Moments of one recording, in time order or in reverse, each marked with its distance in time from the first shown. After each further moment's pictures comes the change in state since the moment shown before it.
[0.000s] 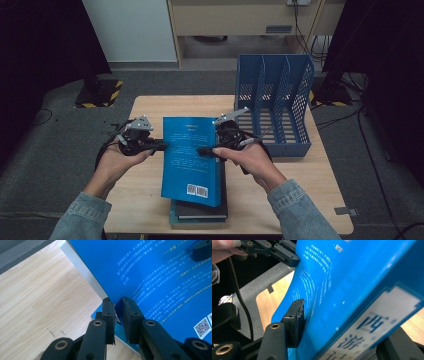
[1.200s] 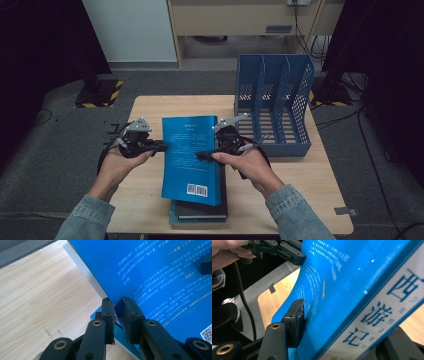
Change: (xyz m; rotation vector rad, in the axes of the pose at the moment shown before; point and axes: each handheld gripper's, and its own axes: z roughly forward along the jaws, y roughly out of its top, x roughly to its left) left arm 0.002 -0.011 0.006 -0.042 0.016 -0.064; right arm 0.003 -0.012 0.008 -0.023 0.012 0.010
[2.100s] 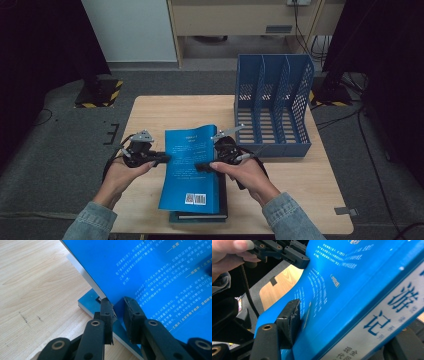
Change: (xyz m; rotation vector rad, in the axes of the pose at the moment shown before) left arm 0.002 -0.035 0.025 0.035 -0.070 -0.072; right arm 0.000 -0.028 0.021 0.044 0.032 0.084
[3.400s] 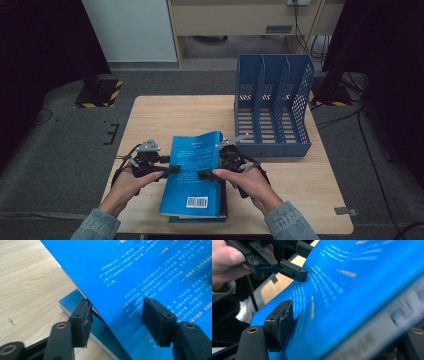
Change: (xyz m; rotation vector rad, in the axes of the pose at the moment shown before) left arm -0.014 -0.020 0.026 -0.054 -0.031 -0.038; right arm -0.002 -0.025 0.006 -0.012 0.001 0.048
